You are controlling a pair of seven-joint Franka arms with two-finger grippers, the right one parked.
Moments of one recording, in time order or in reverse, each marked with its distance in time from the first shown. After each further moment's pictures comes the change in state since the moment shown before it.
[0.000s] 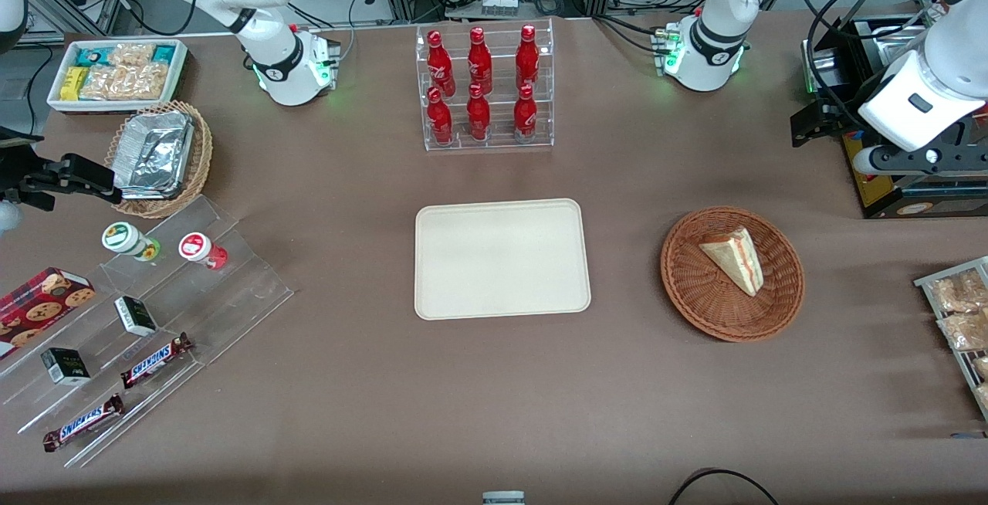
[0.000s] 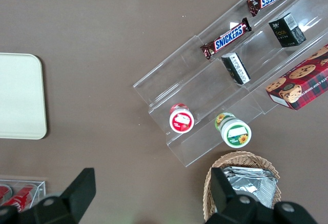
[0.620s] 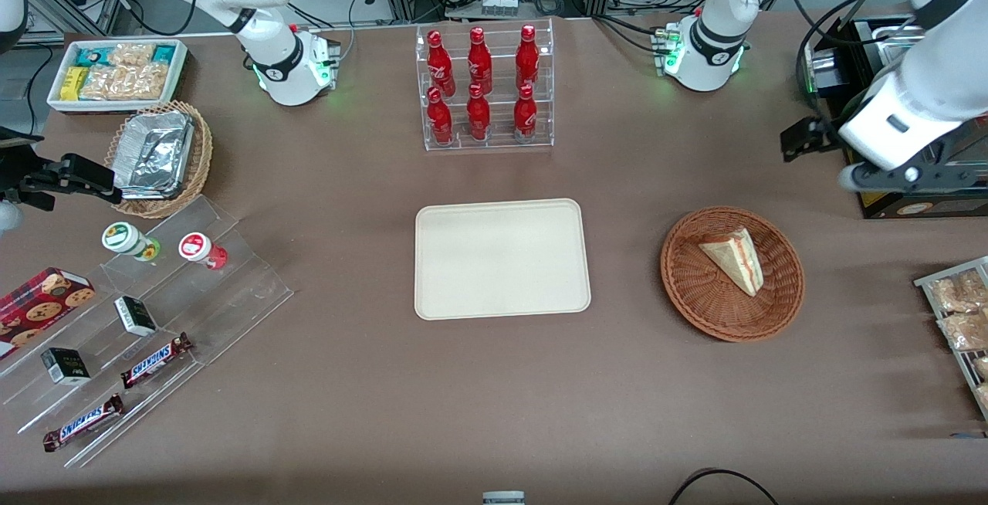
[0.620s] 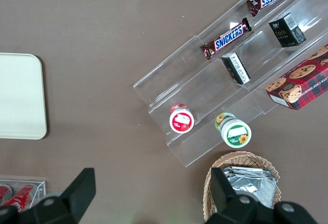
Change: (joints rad) arm -0.001 0.018 -0.021 -0.087 0.018 0.119 -0.003
